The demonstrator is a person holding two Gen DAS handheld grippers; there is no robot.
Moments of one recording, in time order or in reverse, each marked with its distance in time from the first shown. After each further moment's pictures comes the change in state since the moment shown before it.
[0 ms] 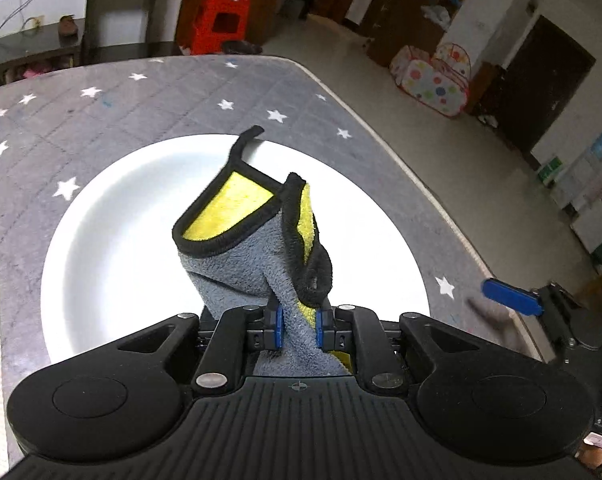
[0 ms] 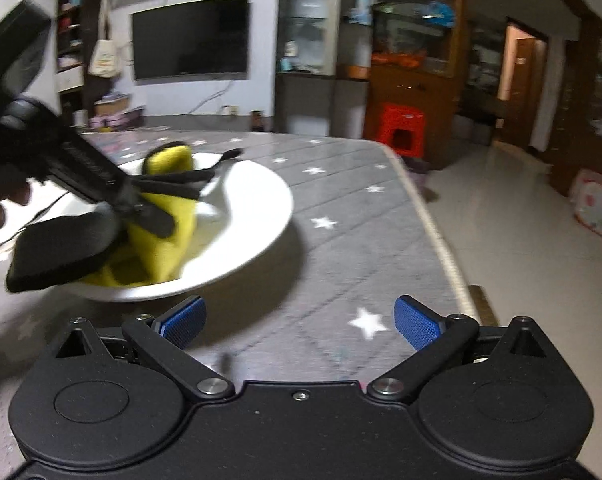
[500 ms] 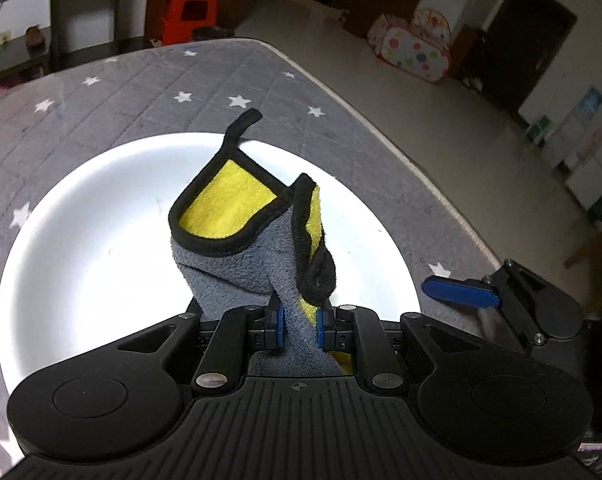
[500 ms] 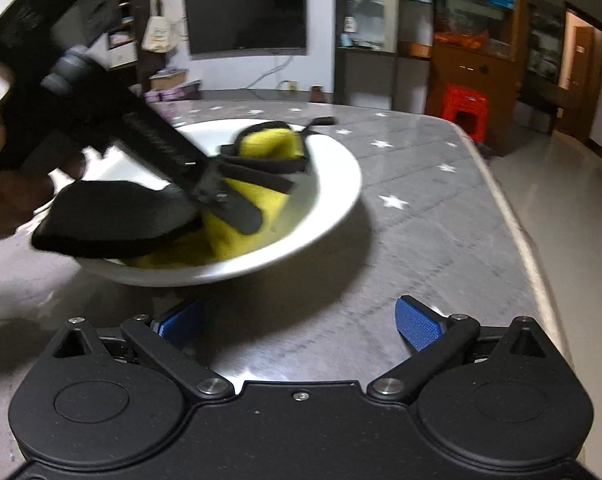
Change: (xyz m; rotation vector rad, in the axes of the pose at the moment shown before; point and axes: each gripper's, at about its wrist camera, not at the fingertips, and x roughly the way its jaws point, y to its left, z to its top) left arm 0.032 -0.021 0.017 0.114 0.081 -0.016; right arm 0.023 0.012 -0.001 -0.049 0.057 0.172
